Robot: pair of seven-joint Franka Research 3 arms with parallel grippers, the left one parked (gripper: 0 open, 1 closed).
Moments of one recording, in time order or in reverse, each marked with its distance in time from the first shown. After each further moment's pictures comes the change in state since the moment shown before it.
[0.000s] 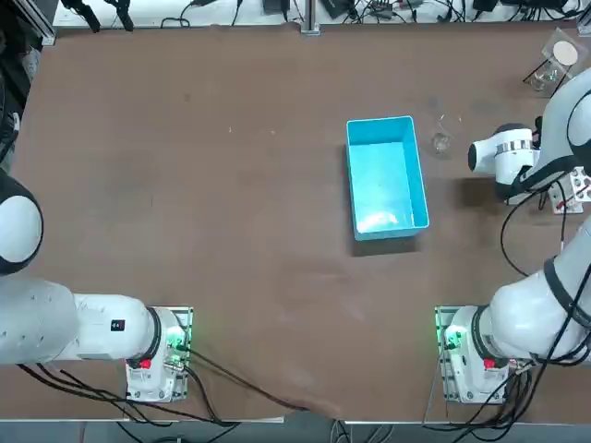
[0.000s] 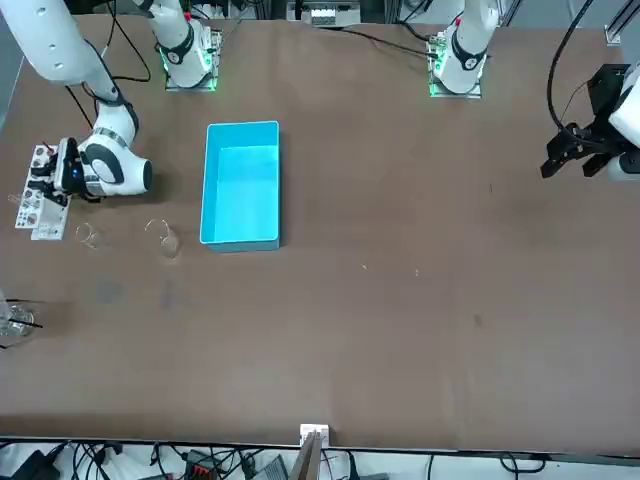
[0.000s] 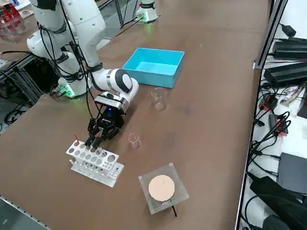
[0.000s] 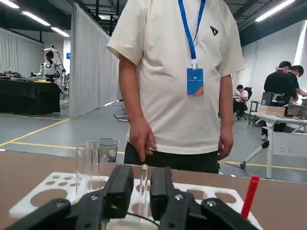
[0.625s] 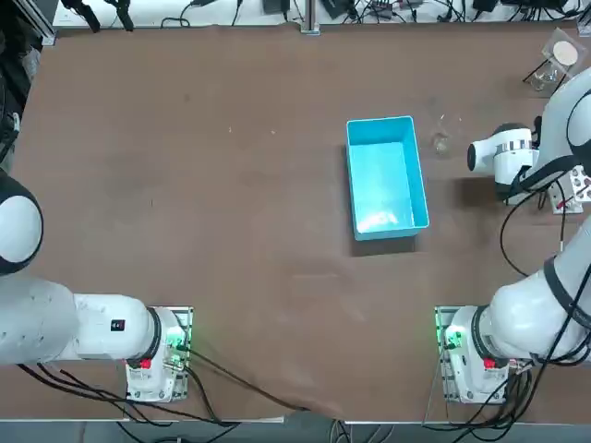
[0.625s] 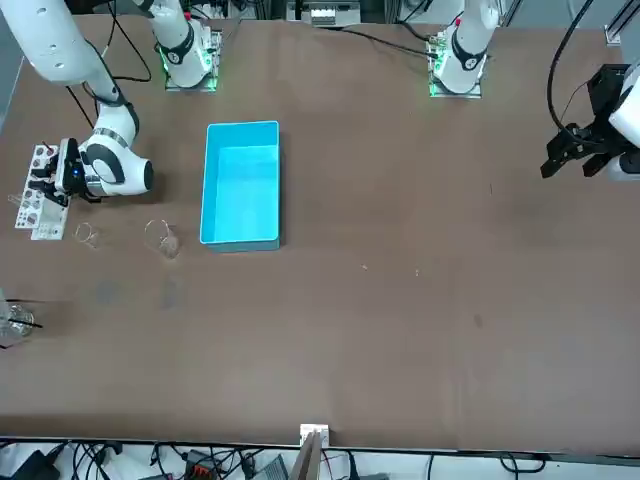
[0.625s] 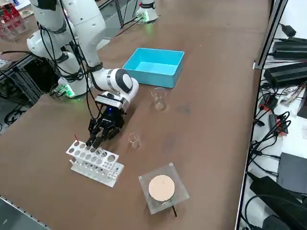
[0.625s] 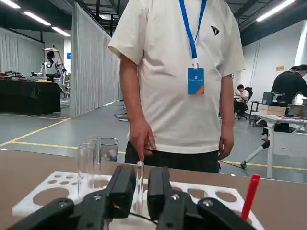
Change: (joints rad) arm 0.001 0.000 0.001 0.000 0.000 0.000 0.000
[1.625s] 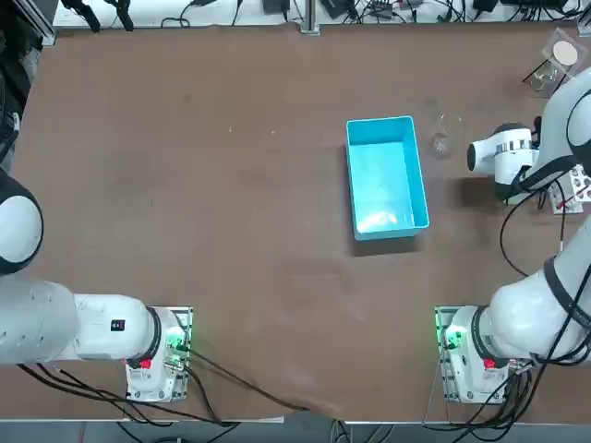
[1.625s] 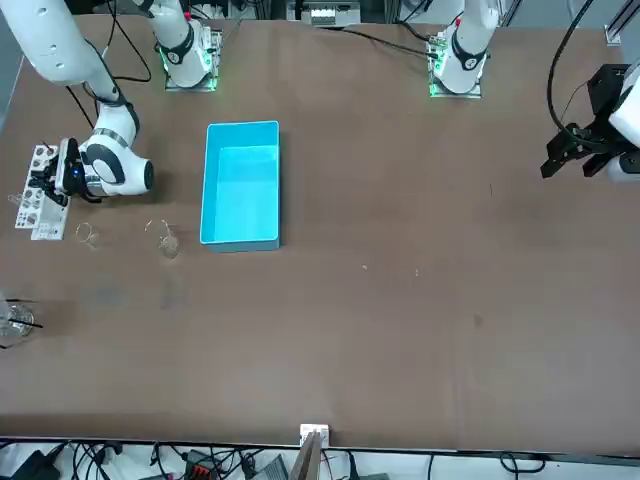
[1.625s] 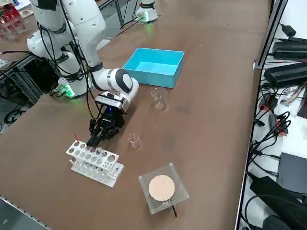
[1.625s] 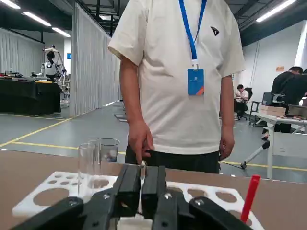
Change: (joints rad) arm 0.000 0.000 0.000 0.000 0.000 -0.006 0.000
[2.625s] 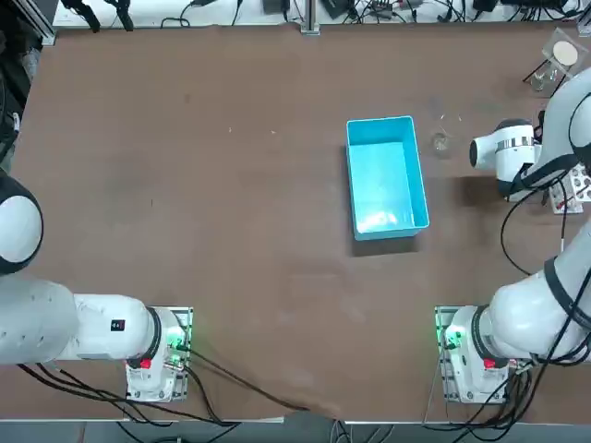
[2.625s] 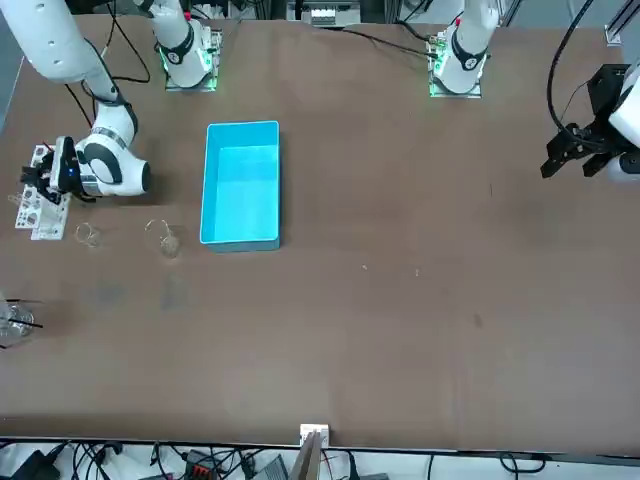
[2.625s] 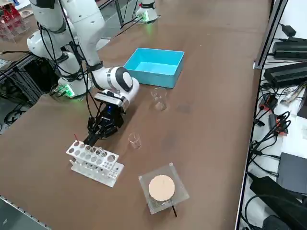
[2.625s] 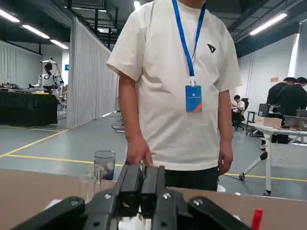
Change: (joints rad) arm 0.000 -0.032 0.000 0.008 -0.001 -0.049 -0.030
